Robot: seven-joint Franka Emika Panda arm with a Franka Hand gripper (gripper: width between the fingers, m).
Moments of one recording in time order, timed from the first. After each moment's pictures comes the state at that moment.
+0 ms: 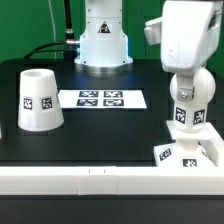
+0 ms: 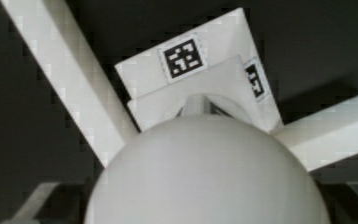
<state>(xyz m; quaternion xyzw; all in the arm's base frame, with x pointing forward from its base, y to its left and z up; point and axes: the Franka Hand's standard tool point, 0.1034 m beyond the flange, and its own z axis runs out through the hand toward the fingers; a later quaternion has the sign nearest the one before) 0.621 0.086 0.115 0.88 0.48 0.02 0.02</state>
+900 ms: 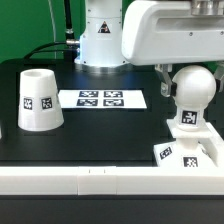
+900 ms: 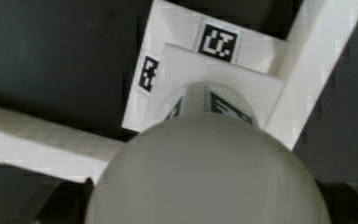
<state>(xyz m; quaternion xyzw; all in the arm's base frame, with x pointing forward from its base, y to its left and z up) 0.619 0.088 0.115 1.00 0.06 0.03 0.01</state>
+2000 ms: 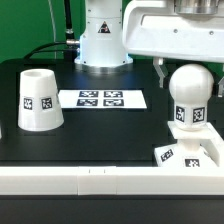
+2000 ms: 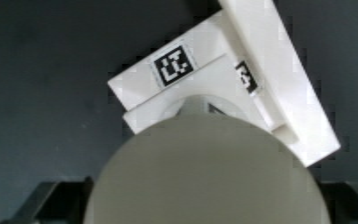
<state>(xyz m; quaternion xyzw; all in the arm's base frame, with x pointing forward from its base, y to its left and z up) 0.617 0.087 0.116 0.94 -0.34 0.01 -0.02</state>
